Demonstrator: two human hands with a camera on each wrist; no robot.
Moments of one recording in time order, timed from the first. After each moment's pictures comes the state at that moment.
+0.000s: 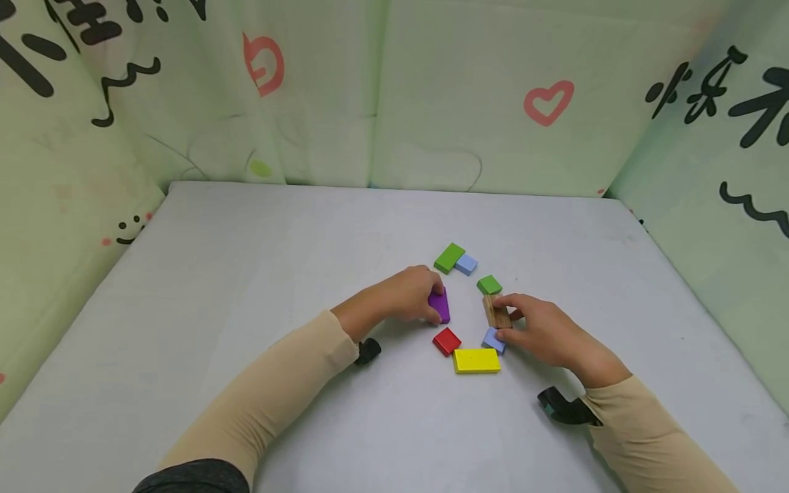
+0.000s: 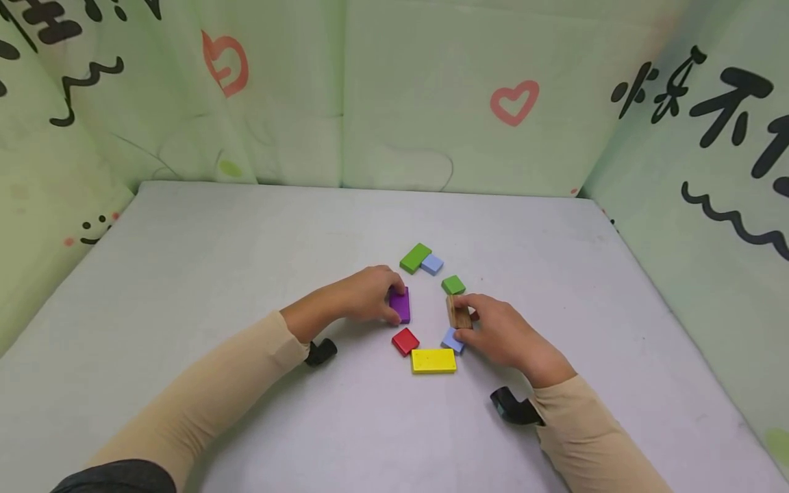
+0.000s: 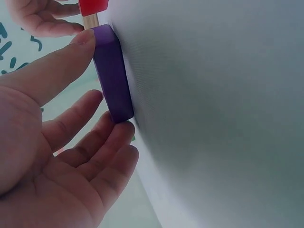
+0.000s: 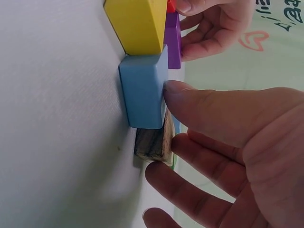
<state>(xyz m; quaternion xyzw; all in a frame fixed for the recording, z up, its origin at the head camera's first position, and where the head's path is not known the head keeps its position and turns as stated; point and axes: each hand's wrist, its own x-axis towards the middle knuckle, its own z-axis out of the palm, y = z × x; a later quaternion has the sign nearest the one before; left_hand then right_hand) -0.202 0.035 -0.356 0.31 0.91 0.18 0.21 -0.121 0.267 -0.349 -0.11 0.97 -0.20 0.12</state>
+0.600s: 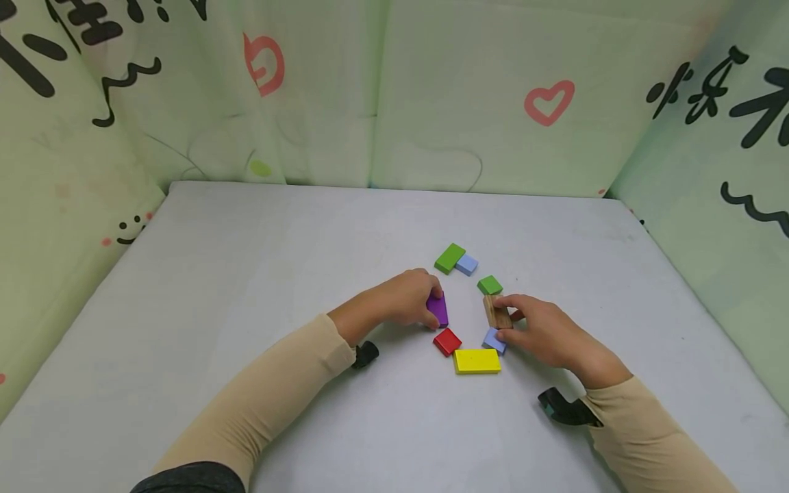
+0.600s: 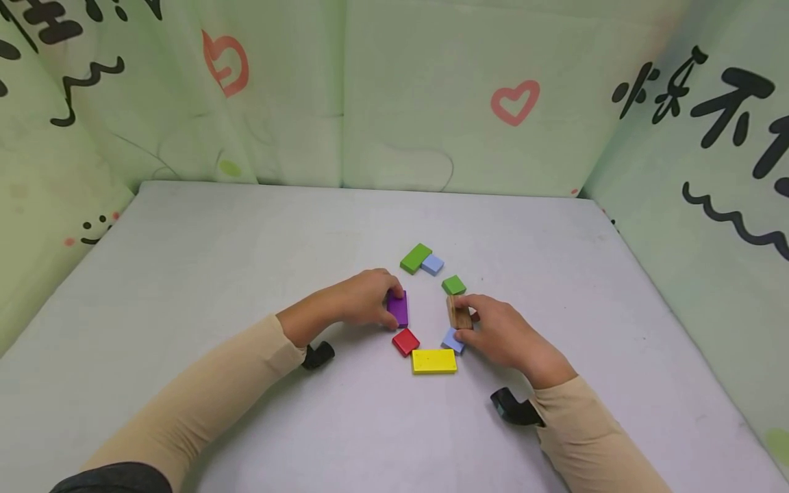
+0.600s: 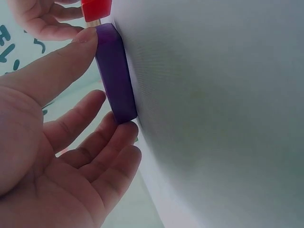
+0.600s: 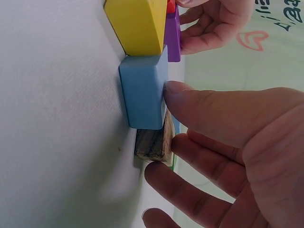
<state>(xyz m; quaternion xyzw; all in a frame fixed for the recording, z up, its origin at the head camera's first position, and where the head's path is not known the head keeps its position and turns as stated) -0.197 0.031 -0.357 0.32 0.91 0.17 0.21 -0.120 0.266 -0.349 -0.10 0.97 -0.20 0.12</state>
